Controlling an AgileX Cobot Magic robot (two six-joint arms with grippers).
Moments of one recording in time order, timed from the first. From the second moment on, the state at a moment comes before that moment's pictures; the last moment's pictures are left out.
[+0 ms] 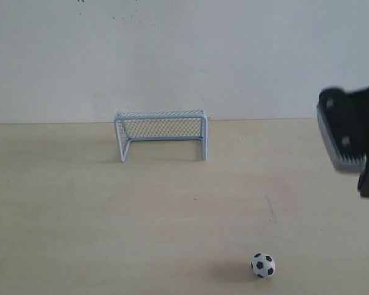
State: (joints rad) left arm 0.10 0.00 0.00 -0.15 0.30 0.05; right arm 0.28 1.37 -1.11 -0.04 1.14 -1.25
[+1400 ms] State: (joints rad) left arm 0.10 0.00 0.00 -0.15 0.30 0.05; right arm 0.50 1.77 -0.91 0.13 0.79 -1.76
